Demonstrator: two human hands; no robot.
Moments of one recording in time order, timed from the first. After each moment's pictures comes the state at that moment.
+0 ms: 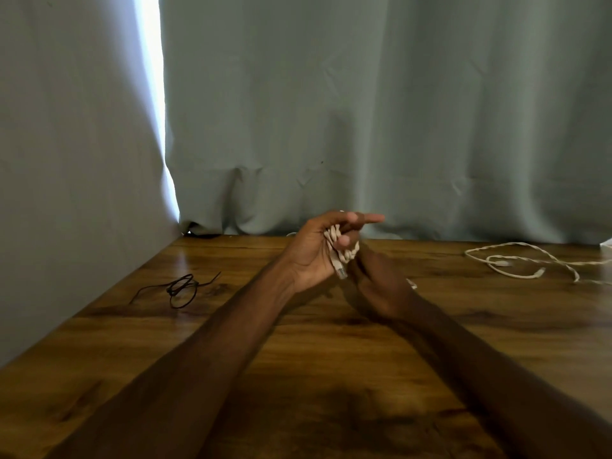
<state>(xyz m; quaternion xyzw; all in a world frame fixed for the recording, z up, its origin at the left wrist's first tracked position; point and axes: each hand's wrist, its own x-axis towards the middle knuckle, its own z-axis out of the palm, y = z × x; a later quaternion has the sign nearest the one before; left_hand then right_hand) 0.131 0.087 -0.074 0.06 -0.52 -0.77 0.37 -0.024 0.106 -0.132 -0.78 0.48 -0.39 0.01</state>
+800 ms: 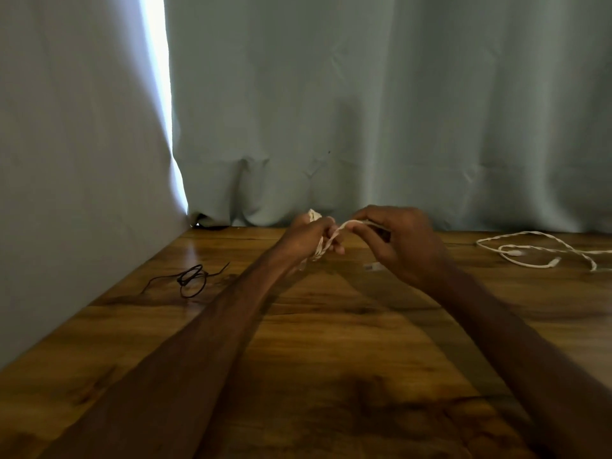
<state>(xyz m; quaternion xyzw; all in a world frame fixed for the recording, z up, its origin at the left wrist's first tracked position) 0.151 0.072 -0.084 0.39 -0.63 -0.46 0.49 -0.024 0.137 -0.077 -0.80 0.38 -0.44 -0.15</state>
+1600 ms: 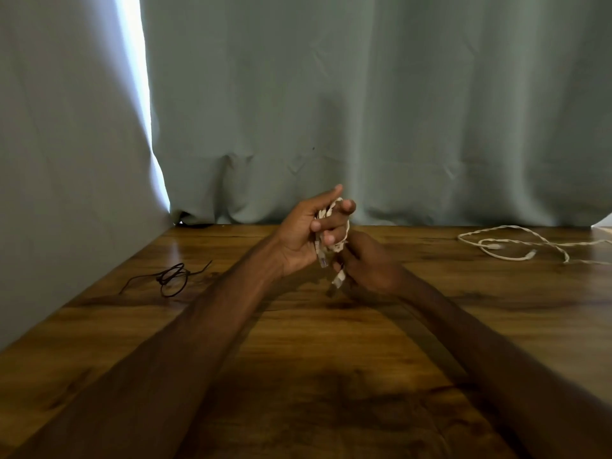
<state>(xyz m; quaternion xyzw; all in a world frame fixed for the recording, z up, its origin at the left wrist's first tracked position) 0.134 0.097 -0.065 0.11 -0.55 -0.75 0.36 -0.011 0.130 -0.113 -0.76 0.49 -0.40 0.16</state>
